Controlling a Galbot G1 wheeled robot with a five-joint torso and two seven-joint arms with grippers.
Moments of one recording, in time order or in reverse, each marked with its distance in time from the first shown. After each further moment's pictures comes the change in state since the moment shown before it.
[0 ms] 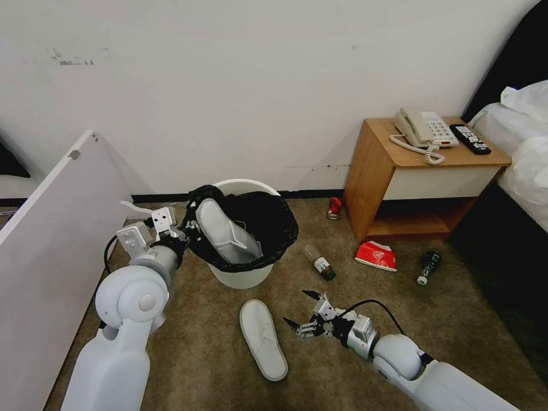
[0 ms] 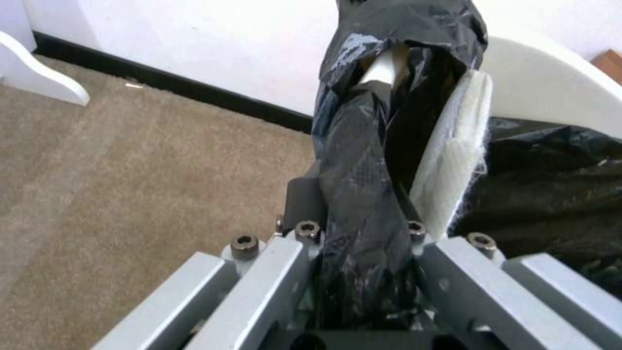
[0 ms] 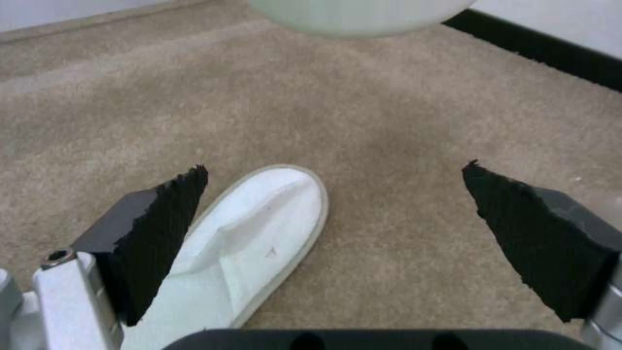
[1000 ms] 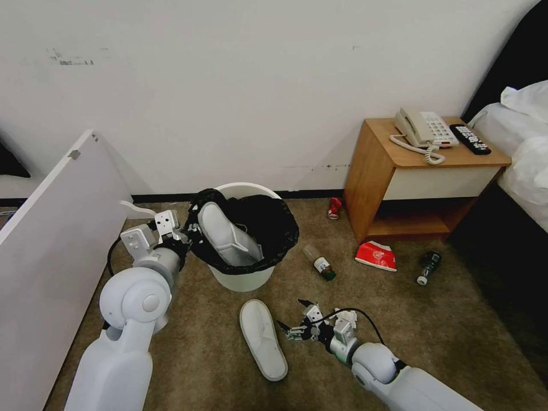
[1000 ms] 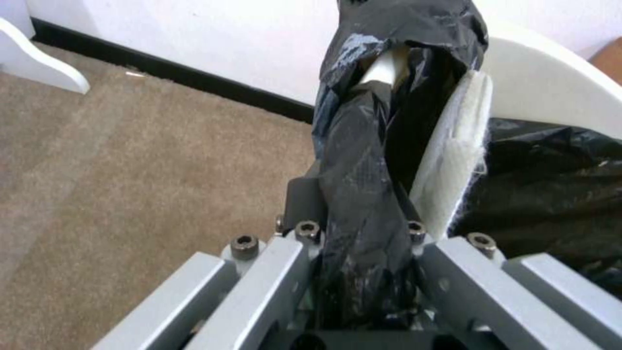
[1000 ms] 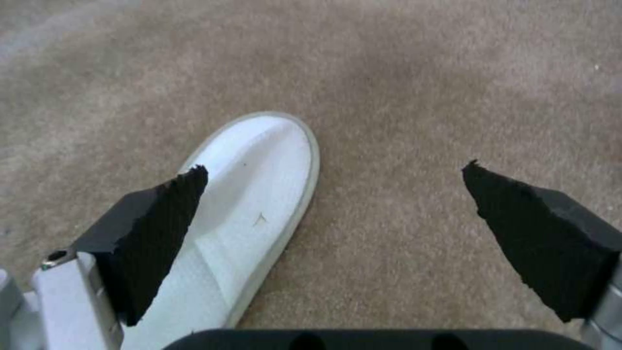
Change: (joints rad) left arm 0.013 -0.007 0.006 0.008 0.009 0.000 0.003; right arm 0.035 0.142 -0.074 -0.142 0.053 -0.092 0.173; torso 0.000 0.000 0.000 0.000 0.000
